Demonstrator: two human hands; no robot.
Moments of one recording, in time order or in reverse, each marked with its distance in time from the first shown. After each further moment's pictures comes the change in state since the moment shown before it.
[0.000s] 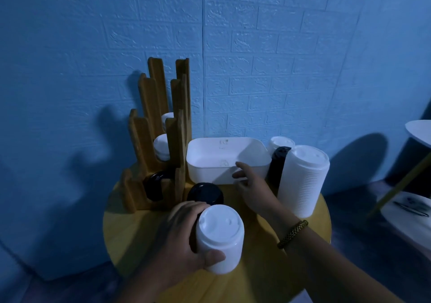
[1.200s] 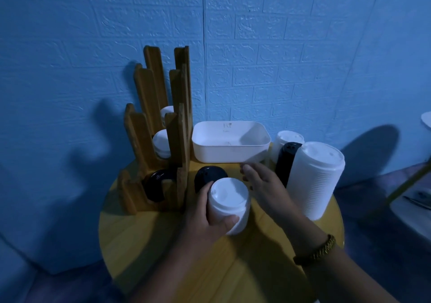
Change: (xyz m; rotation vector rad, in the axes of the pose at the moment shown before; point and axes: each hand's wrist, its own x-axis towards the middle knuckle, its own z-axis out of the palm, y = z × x) left_hand 0.055 -0.012 0.044 -0.376 0.033 -0.226; right_hand -0.017 -0.023 -0.012 0.290 0.070 0.067
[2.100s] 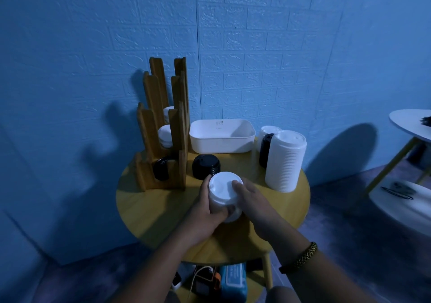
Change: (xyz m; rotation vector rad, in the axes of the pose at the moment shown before) left_hand -0.068 0.043 0.007 -0.100 -0.127 -0.083; right_hand -0.105 -0.013 0.012 0.204 -0.082 0.274
